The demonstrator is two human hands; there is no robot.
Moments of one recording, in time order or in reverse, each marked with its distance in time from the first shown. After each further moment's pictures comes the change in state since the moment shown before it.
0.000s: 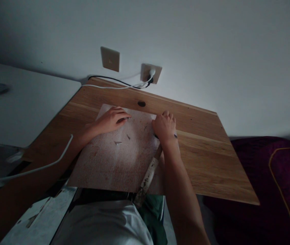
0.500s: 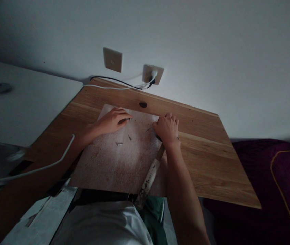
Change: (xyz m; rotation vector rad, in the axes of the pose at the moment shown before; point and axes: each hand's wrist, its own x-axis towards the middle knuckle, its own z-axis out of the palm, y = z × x) left_hand -0.001 0.003 -0.002 0.006 -0.002 0.004; right_hand -0.001 0.000 -0.002 -0.021 -0.032 0.005
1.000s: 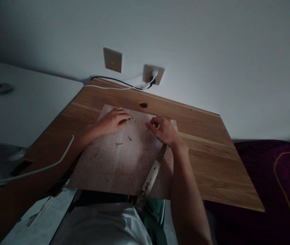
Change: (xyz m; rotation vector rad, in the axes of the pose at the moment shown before) left_hand 0.000 0.000 0.000 0.013 -0.001 -0.005; right_hand -0.005 0.010 -0.021 0.492 -0.069 -0.305
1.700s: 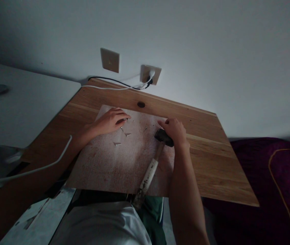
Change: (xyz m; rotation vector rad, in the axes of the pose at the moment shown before) left_hand -0.001 -0.001 0.001 -0.023 -0.004 -0.012; right_hand 0.002 0.052 0.001 -0.208 0.000 0.528
